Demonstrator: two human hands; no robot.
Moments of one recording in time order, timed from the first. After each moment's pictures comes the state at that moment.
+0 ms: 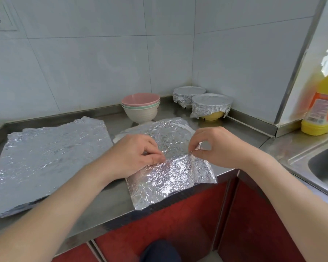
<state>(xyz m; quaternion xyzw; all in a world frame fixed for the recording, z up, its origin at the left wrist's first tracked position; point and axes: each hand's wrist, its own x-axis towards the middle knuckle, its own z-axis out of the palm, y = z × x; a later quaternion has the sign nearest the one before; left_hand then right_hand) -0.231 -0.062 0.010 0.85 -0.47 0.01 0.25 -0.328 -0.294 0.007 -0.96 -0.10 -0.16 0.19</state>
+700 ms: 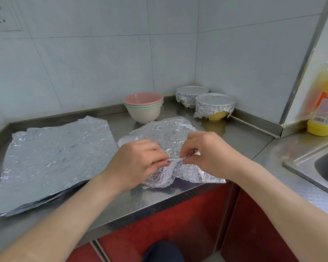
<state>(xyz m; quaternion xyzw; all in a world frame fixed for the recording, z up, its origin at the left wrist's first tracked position) -0.234 -0.059 -0.019 0.76 -0.58 0.24 0.19 -0.322 -0.264 -0.005 -0.95 -0.13 -0.19 0.19</state>
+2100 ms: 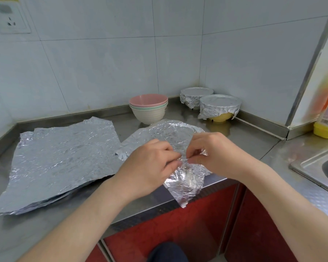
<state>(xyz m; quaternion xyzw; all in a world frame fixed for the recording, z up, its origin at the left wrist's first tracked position) -0.257 -0.067 -0.011 0.82 -0.52 0.17 0.20 -0.321 -0.265 -0.002 -0.95 -0.15 -0.19 0.18</state>
